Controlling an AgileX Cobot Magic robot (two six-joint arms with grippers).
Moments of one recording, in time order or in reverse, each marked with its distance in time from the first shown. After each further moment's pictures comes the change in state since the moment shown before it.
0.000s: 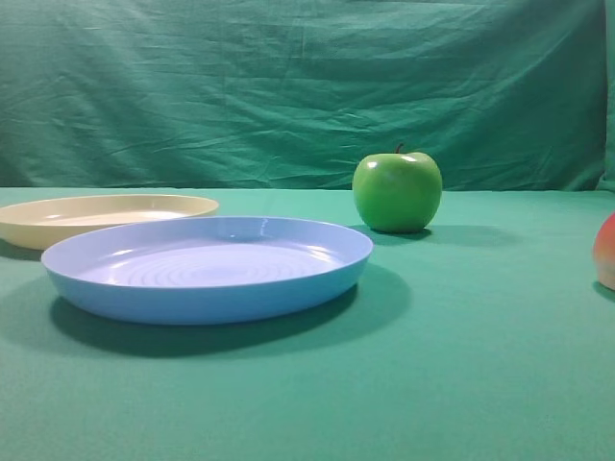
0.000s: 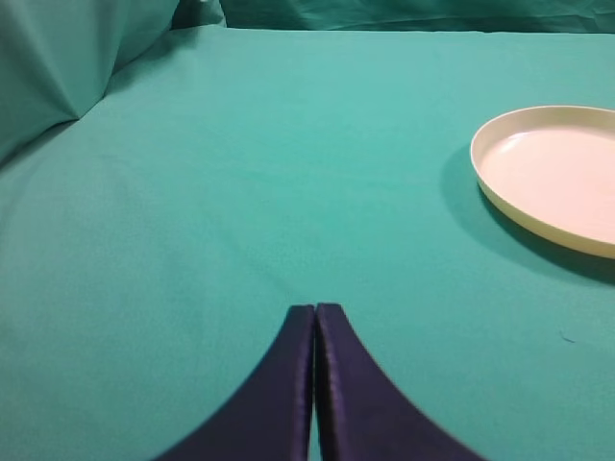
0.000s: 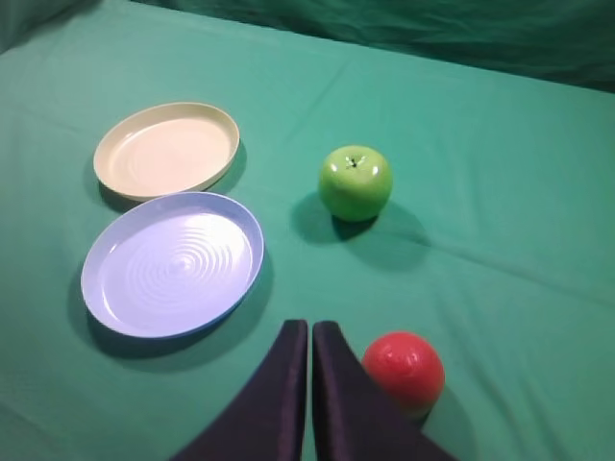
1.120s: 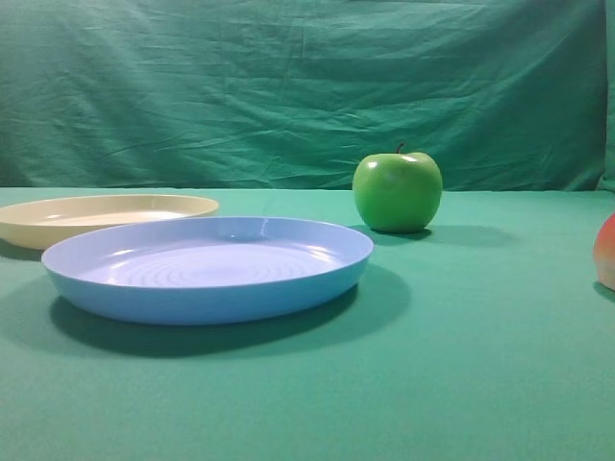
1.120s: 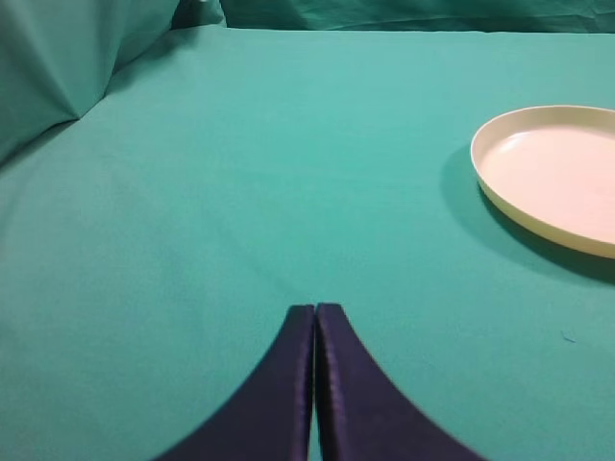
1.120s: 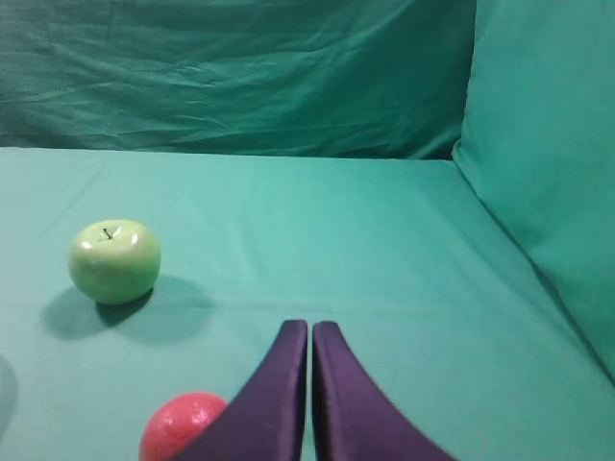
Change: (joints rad) left arm 0.000 0.000 0.000 0.000 0.000 0.000; right arm -0.321 -0.356 0.660 -0.038 -0.536 0.022
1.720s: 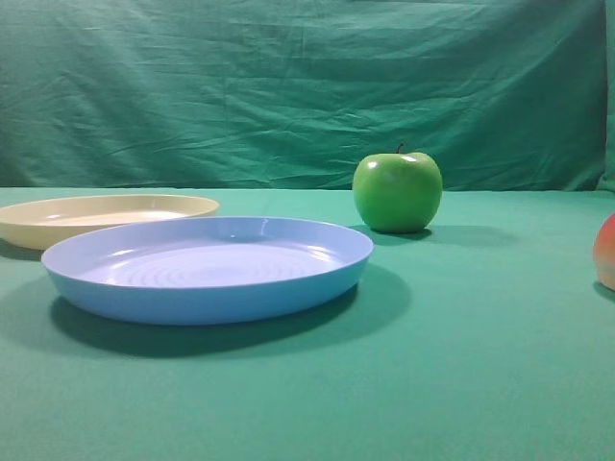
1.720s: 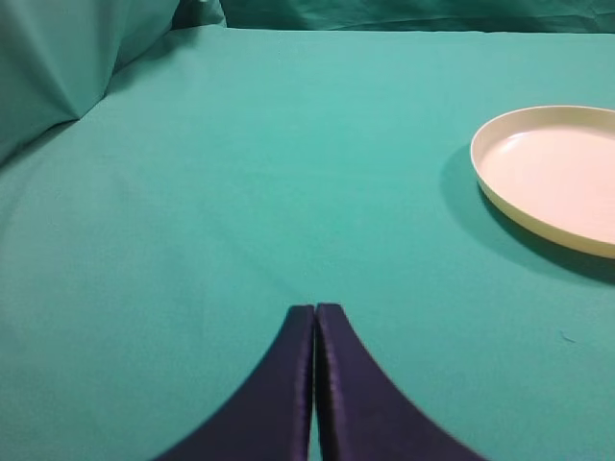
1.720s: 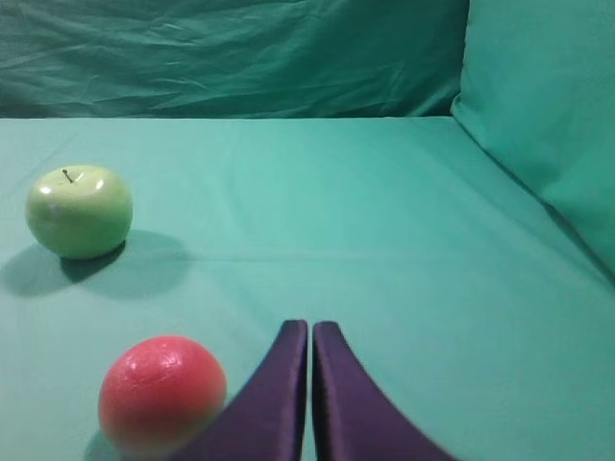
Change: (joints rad) left arm 0.000 0.000 0.000 0.000 0.000 0.000; right arm 0.000 -0.013 0.125 0.010 -0.055 0.000
